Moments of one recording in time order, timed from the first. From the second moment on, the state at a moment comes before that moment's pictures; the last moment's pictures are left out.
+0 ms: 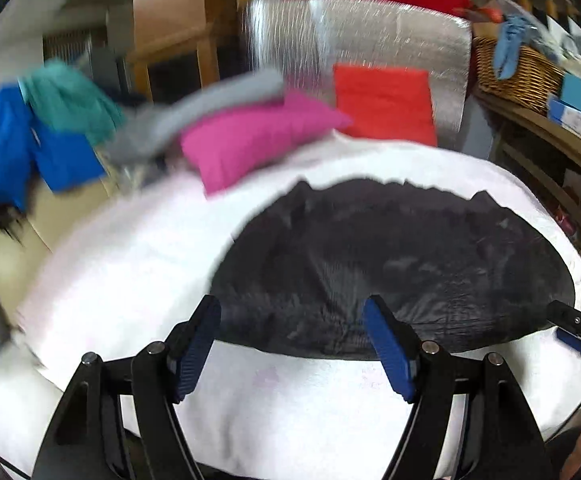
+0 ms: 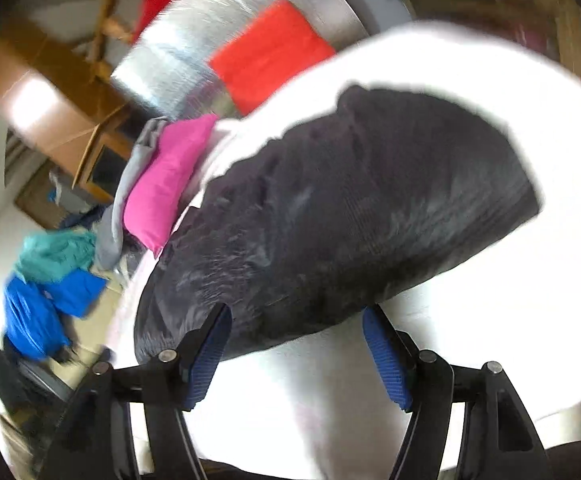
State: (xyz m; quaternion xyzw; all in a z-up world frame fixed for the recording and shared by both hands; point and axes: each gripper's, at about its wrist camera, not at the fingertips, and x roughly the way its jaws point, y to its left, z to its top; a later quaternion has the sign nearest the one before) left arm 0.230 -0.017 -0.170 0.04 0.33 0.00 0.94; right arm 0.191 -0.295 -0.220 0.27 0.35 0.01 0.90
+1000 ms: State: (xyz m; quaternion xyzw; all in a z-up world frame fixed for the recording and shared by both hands) left arm 0.022 0.010 0.039 0.04 0.11 0.08 0.99; right arm -0.040 -0.186 0.017 0.01 0.09 -0.06 0.99
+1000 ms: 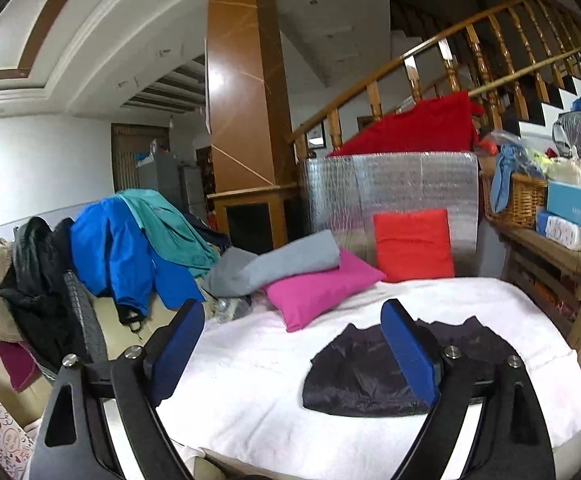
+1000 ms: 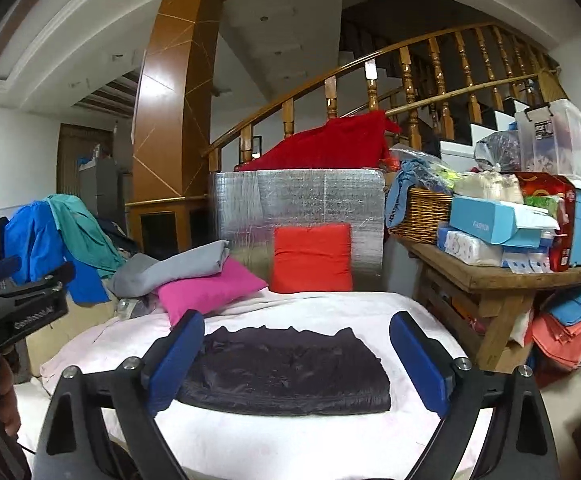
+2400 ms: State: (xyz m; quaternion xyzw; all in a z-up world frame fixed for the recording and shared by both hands) left arm -0.020 0.009 0.051 0.05 0.10 0.08 0.99; right arm -0.040 -0.168 0.007 0.04 0.15 -0.05 0.99
